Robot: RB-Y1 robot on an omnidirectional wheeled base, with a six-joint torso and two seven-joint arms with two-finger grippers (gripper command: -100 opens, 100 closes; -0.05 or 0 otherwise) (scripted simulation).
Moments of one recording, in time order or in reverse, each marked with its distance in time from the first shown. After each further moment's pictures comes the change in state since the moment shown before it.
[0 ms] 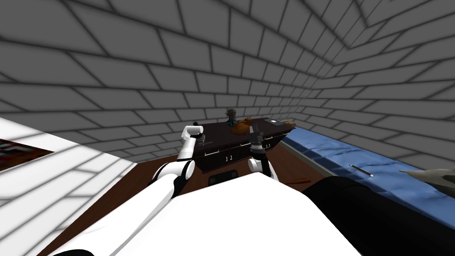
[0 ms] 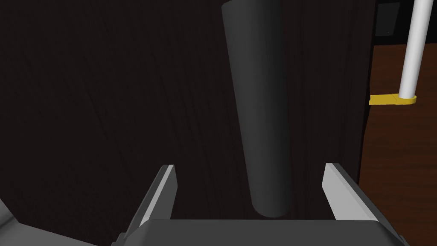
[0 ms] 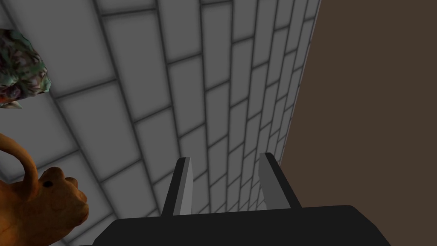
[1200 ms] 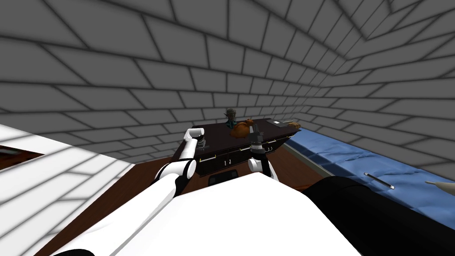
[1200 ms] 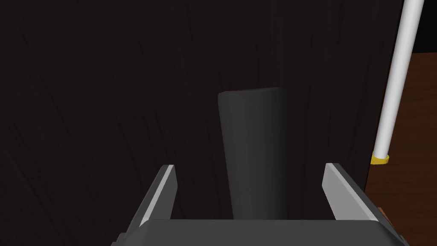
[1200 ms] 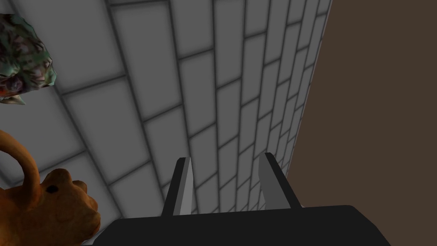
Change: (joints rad) left arm -0.005 -0.031 0.046 0.135 -0.012 0.101 0.005; right arm 0.000 0.000 0.000 0.000 0.000 0.000 0.000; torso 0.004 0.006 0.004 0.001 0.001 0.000
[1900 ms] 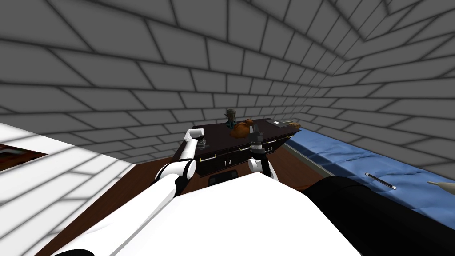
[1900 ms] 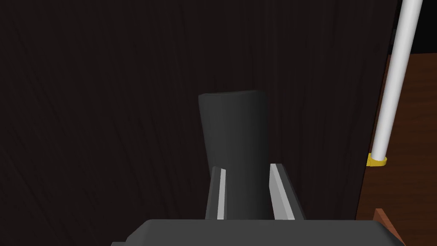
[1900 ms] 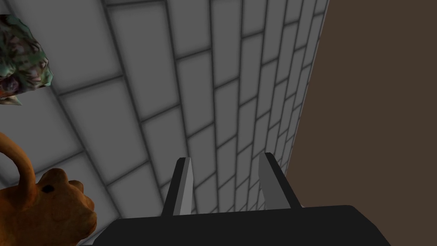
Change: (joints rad) left arm 0.005 -0.002 -0.002 0.012 -0.001 -0.019 0.001; right arm 0.000 0.000 0.000 0.000 0.000 0.000 0.000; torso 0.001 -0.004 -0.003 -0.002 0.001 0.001
